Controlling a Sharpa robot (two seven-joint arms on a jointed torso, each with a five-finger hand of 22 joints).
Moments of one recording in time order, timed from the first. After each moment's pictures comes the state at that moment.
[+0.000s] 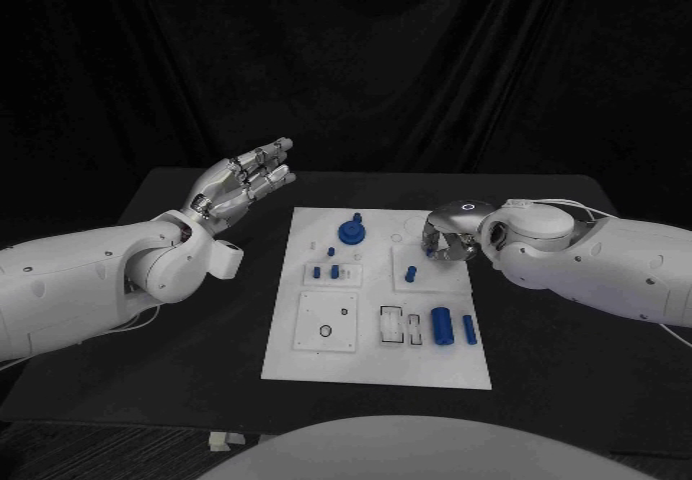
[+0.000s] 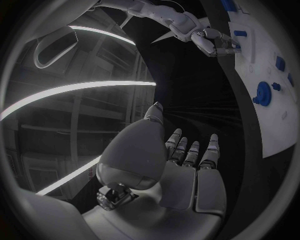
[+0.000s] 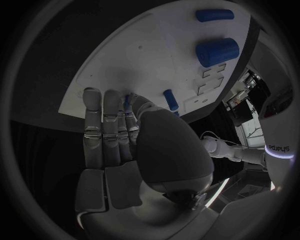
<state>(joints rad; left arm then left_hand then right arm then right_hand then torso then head) 1.23 -0.95 -0.22 1.48 -0.16 -0.07 0.68 1.44 0.13 -0.19 0.21 0.37 0.34 0.08 0.04 0.04 0.04 0.05 0.20 0.03 0.03 0.12 0.01 0.01 0.16 0.10 0.29 0.05 0.29 1.26 -0.73 -0.24 1.35 -1.65 -0.14 -0.08 1.51 -0.06 0.28 0.15 0.23 1.08 0.12 0.13 0.11 1.11 0.07 0.21 0.08 1.29 -0.01 0.82 0.65 0.16 1.33 0.09 0.48 1.31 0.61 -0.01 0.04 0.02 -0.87</state>
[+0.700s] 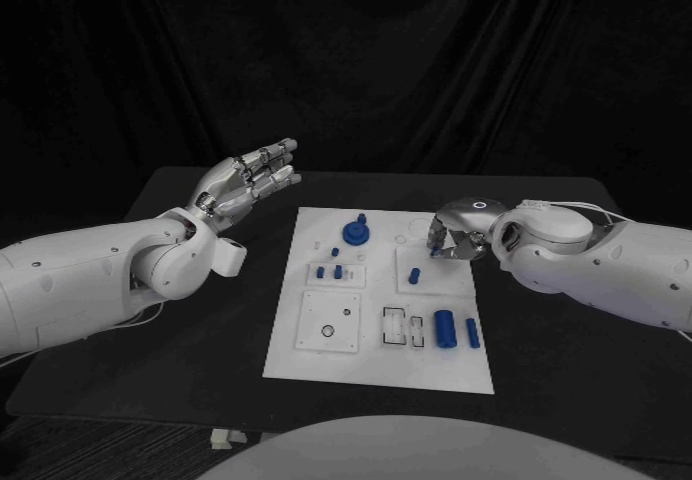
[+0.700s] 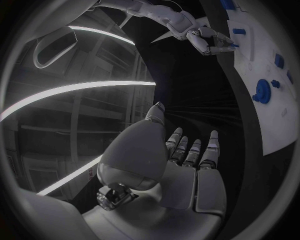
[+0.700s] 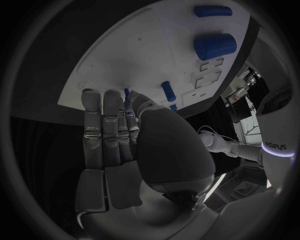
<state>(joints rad) 1.23 -0.95 -0.22 1.47 -0.16 -0.07 0.68 1.46 0.14 -0.19 0.18 0.39 0.36 0.10 0.04 0.04 0.04 0.07 0.22 0.03 0.06 0.16 0.04 0.02 0.16 0.16 0.29 0.07 0.33 1.27 -0.77 -0.25 1.40 -1.63 -0.20 -0.06 1.51 -0.08 0.28 0.14 0.24 1.11 0.12 0.14 0.11 1.15 0.07 0.20 0.08 1.31 -0.01 0.82 0.66 0.16 1.35 0.09 0.51 1.31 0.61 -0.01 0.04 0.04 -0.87</state>
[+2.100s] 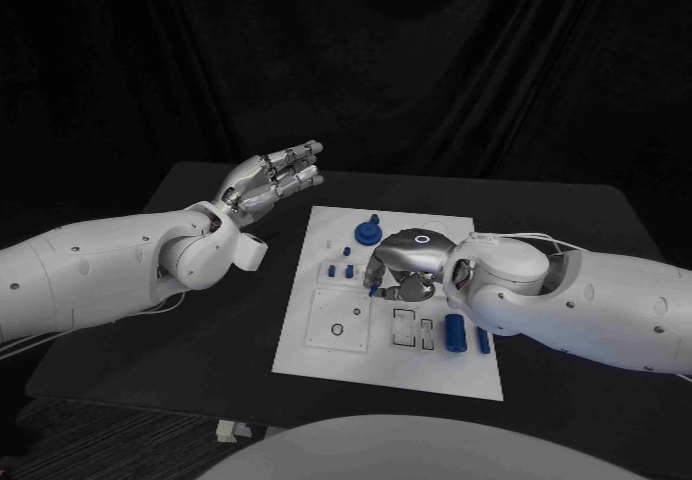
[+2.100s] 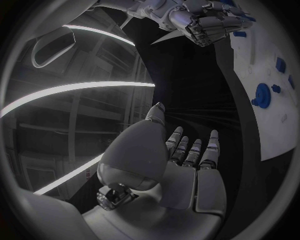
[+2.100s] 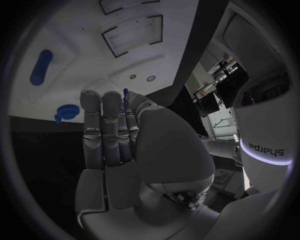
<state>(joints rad) 1.23 -0.91 -0.22 1.44 -0.16 -0.05 0.66 1.47 0.15 -0.19 0.18 0.39 0.39 0.11 0.05 0.05 0.05 0.08 0.22 0.03 0.07 0.17 0.05 0.02 0.16 0.17 0.30 0.08 0.33 1.23 -0.66 -0.25 1.62 -1.63 -0.20 -0.05 1.52 -0.08 0.31 0.12 0.28 1.10 0.13 0.12 0.10 1.16 0.07 0.15 0.07 1.34 -0.01 0.85 0.69 0.16 1.36 0.09 0.56 1.31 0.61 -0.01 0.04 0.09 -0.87</state>
